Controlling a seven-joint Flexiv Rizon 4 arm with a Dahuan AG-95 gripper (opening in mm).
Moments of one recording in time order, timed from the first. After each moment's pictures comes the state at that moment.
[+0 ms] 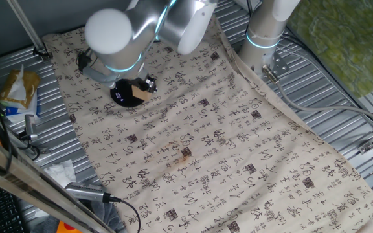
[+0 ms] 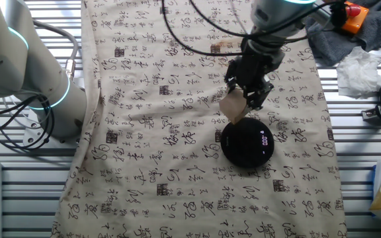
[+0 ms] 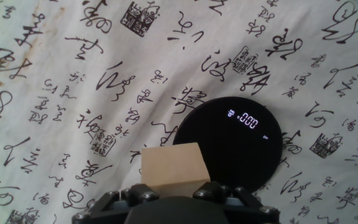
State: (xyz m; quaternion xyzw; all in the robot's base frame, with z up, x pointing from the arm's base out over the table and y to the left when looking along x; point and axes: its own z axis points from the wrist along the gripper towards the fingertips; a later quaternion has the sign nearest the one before) arm 0.487 -0.021 0.123 0.29 -0.94 0.10 0.13
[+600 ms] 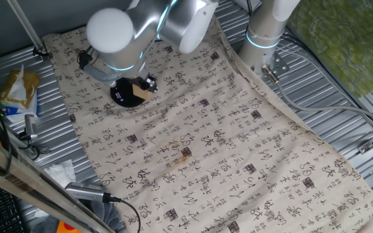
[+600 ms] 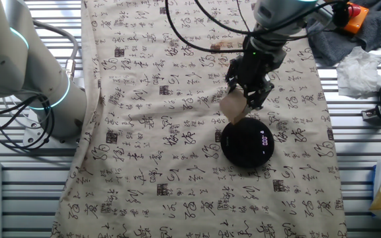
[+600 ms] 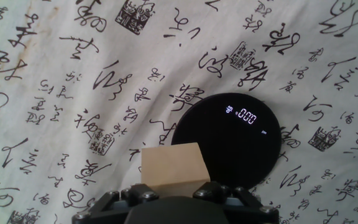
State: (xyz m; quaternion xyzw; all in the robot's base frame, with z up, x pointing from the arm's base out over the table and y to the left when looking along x) arm 0.485 -0.022 0.124 0.28 -0.95 0.10 0.13
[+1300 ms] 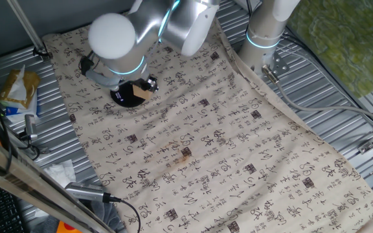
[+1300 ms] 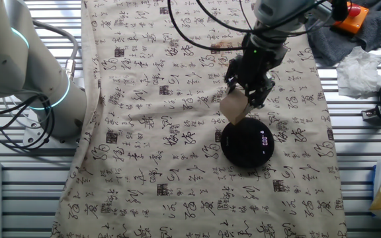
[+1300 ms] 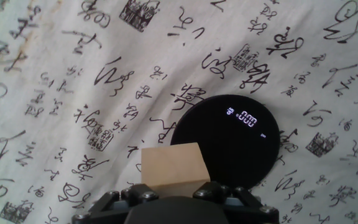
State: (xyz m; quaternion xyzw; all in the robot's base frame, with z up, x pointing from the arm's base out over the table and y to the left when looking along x) arm 0.483 -0.022 0.125 0.33 -0.93 0.12 0.14
